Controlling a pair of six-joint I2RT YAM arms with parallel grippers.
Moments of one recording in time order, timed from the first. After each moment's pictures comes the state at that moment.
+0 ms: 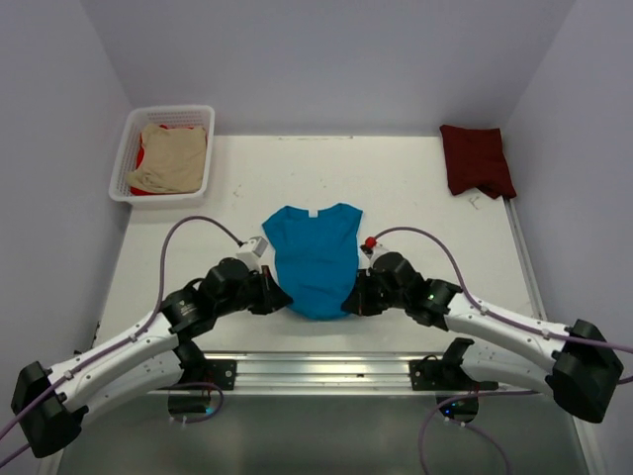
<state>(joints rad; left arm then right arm) -0.81 0.76 0.45 -0.28 0.10 -0.83 0.87 1.07 0.52 -0.20 -0.12 0.77</state>
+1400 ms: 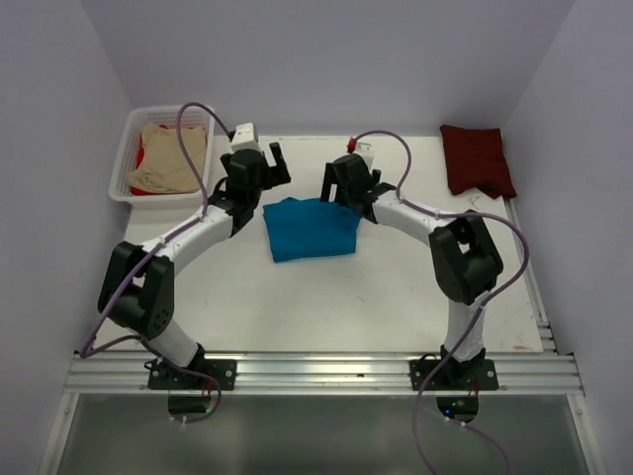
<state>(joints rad) -0.42 1.62 1.11 0.14 -0.34 -0.43 0.58 1.95 1.43 -0.18 0.37 0.54</state>
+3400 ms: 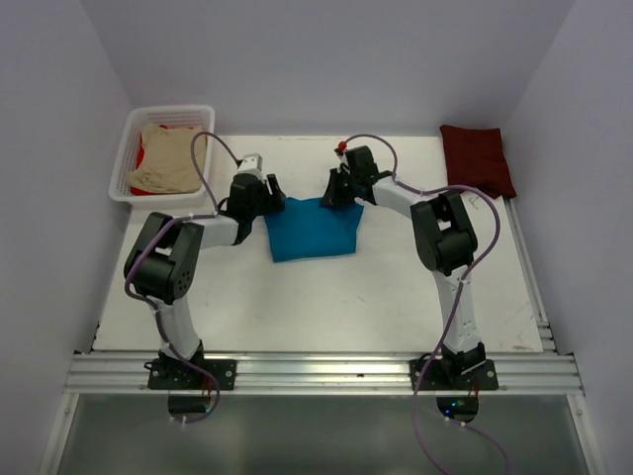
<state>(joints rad) -0.32 1.87 0.96 0.43 -0.05 -0.42 0.43 2.25 1.65 -0.19 -0.34 0.47</state>
